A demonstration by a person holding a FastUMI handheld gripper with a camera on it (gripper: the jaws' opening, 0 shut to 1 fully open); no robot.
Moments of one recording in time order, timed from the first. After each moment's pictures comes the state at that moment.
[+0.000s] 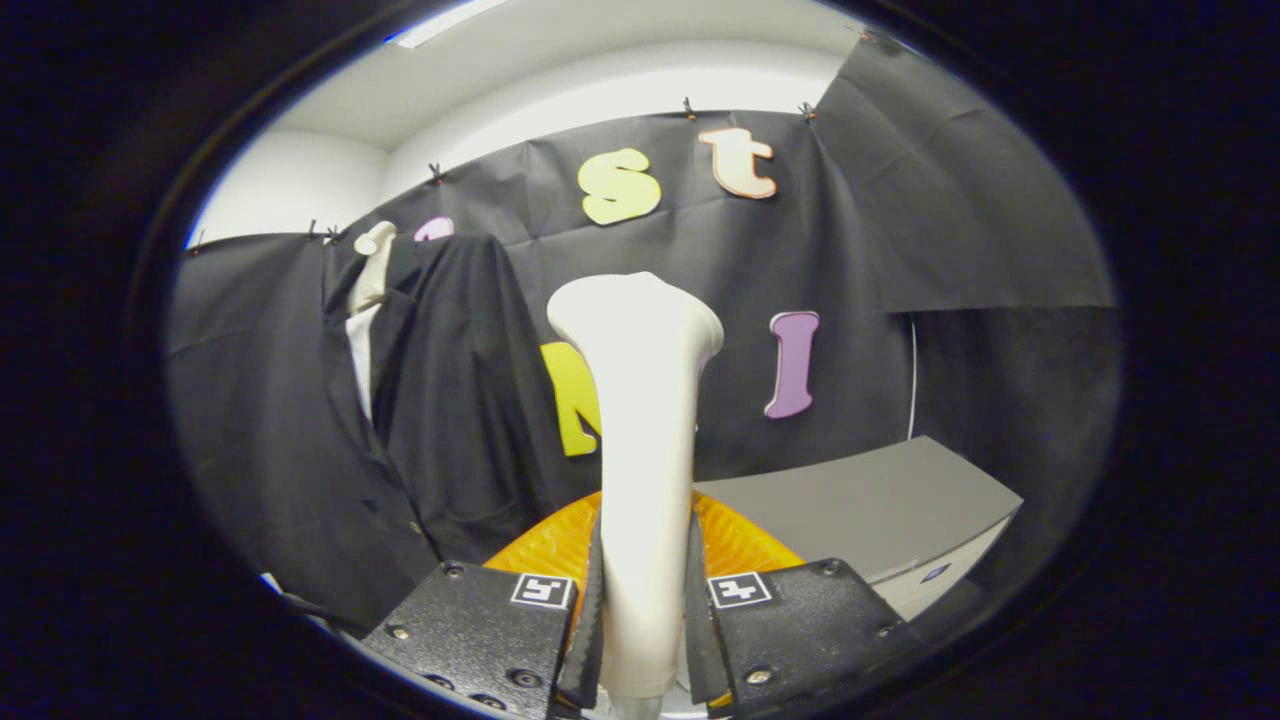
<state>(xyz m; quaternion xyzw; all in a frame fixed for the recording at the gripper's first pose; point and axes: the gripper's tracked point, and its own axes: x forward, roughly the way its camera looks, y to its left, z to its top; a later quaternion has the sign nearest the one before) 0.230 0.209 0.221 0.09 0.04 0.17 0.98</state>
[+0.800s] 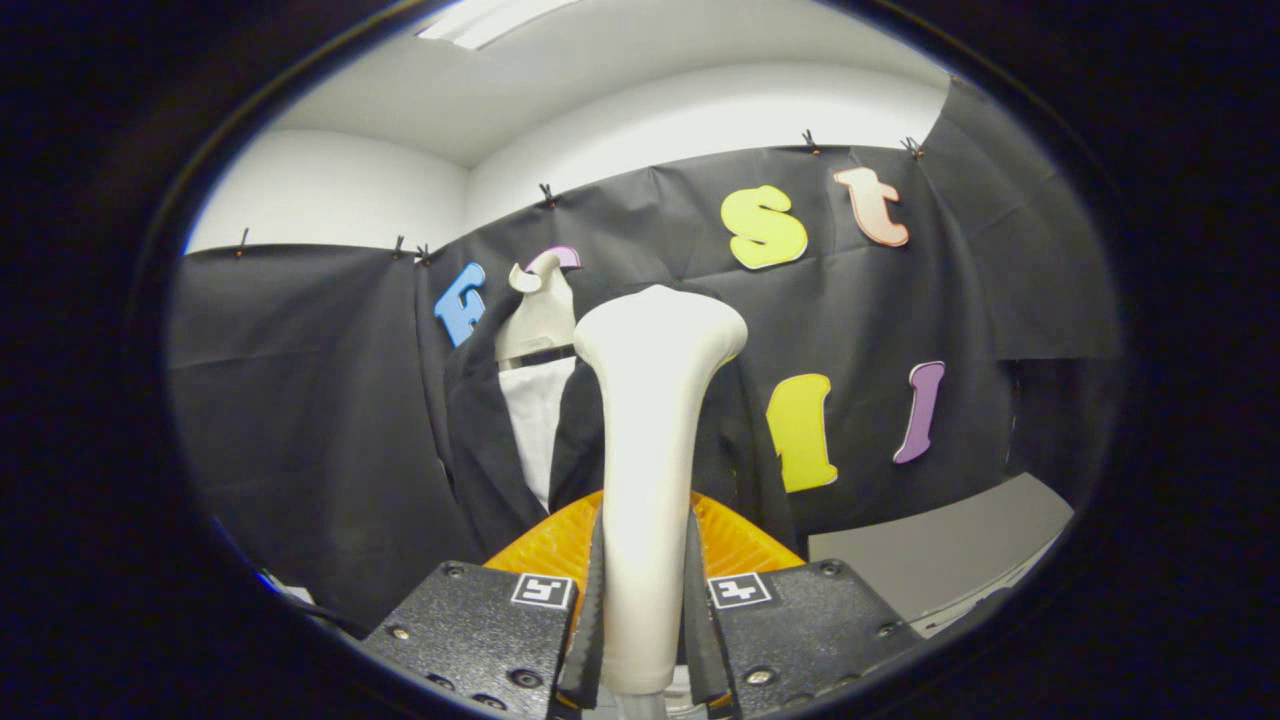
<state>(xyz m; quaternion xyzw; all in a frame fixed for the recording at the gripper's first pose) 0.190 0.404 0.307 0.08 0.00 0.27 0.96</state>
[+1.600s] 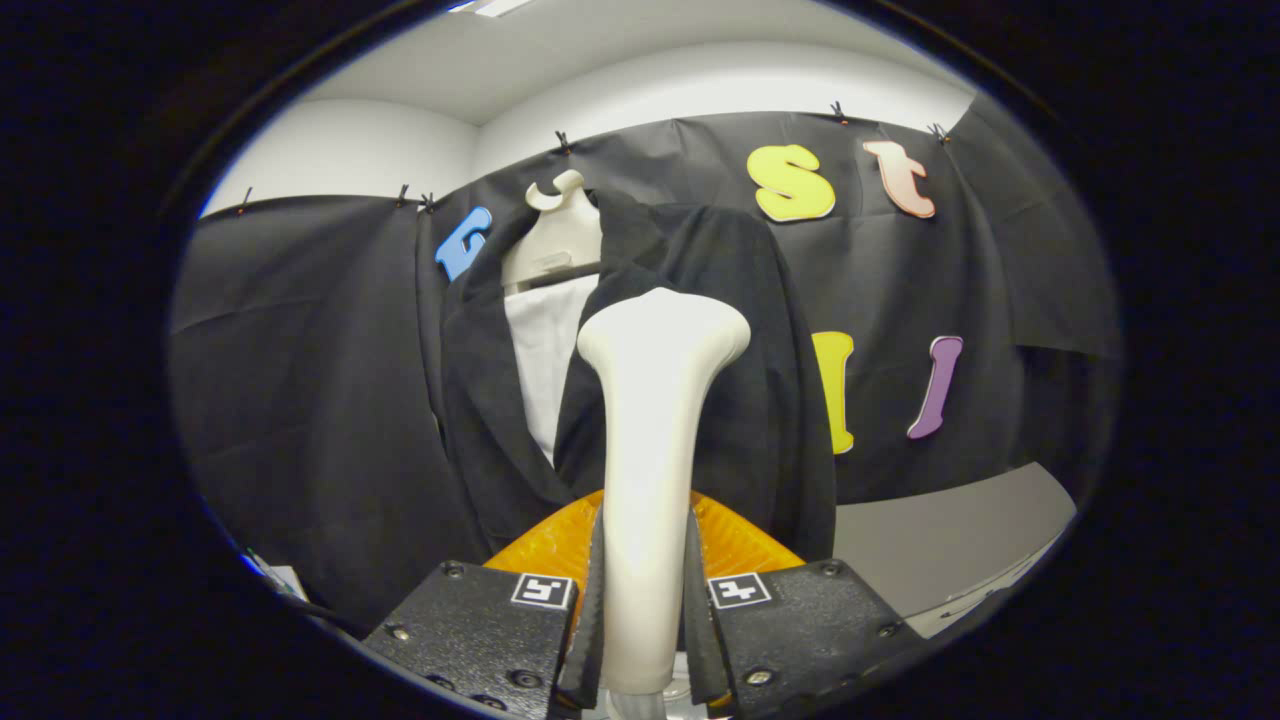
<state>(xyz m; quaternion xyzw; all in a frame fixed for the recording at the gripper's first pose) 0.212 0.443 0.236 0.04 0.07 0.26 0.96</state>
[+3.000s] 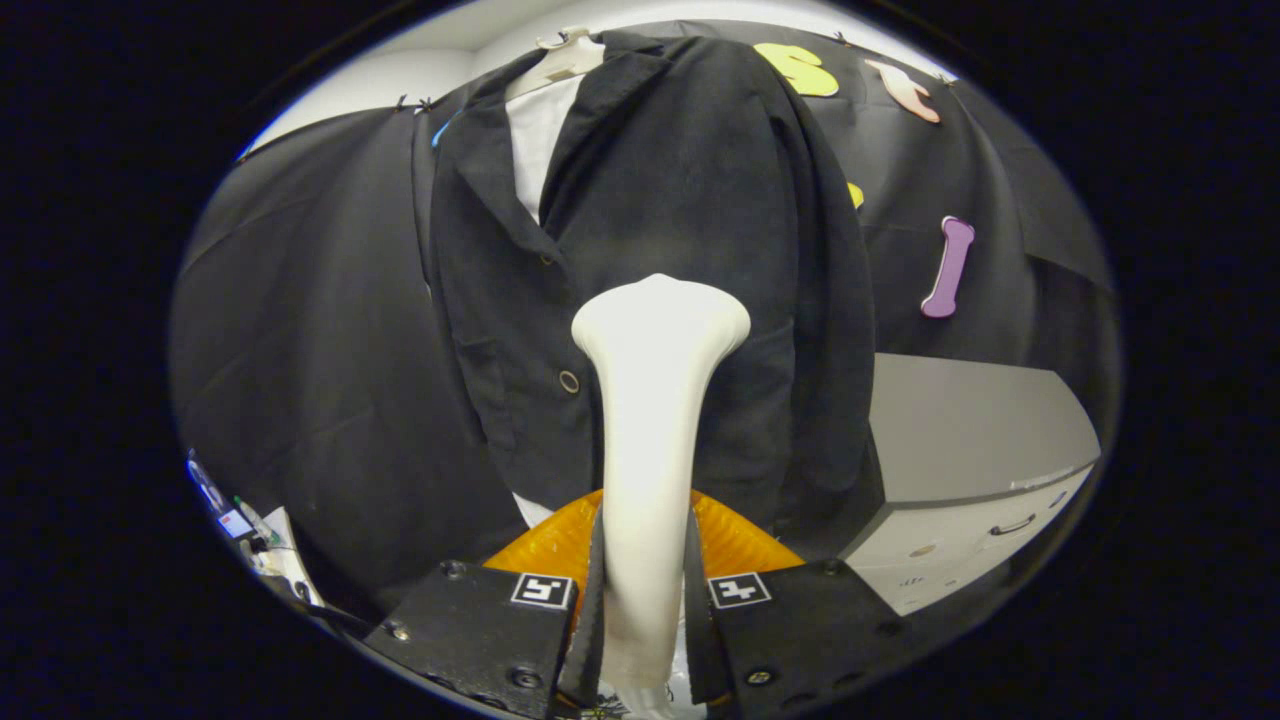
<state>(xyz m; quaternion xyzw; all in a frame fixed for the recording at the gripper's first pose) 0.185 0.436 0.044 -0.01 0.23 0.26 0.94</state>
